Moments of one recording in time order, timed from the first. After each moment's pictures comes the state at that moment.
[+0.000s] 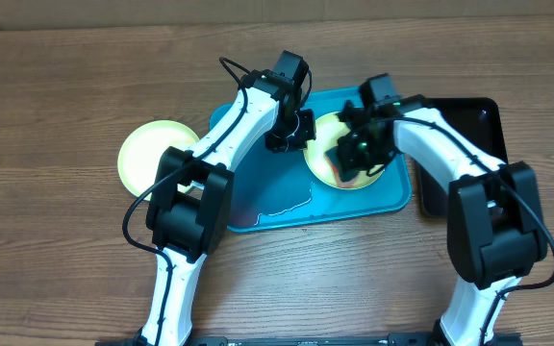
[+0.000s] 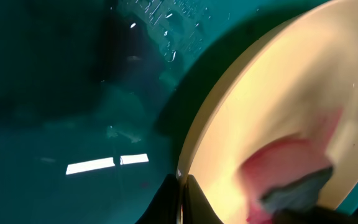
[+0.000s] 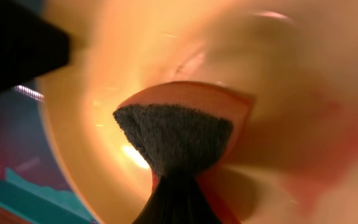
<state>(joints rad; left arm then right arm) -0.45 2.29 1.87 -0.95 0.31 -0.54 0.30 2.00 1.40 -0.81 -0.35 0.04</state>
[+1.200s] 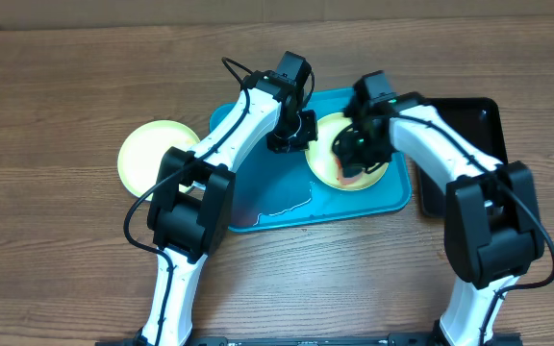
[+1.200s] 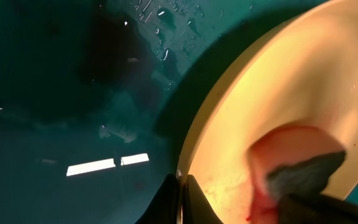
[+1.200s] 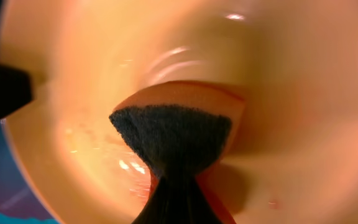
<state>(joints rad) -0.46 2.29 1.87 -0.94 0.30 -0.54 0.31 2.01 1.43 -0.83 -0.22 0.19</state>
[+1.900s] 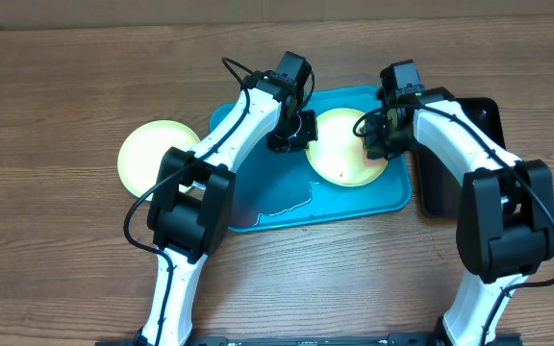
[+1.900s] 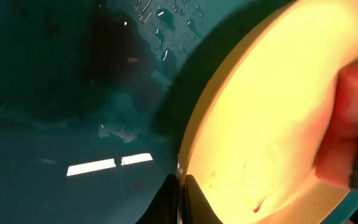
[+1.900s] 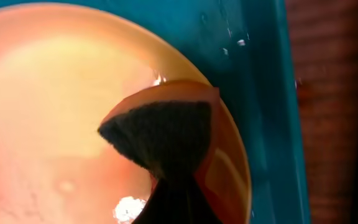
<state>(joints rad) -0.46 2.29 1.87 -0.94 0.30 -0.54 0.19 2.01 1.43 -0.76 -0.08 0.31</state>
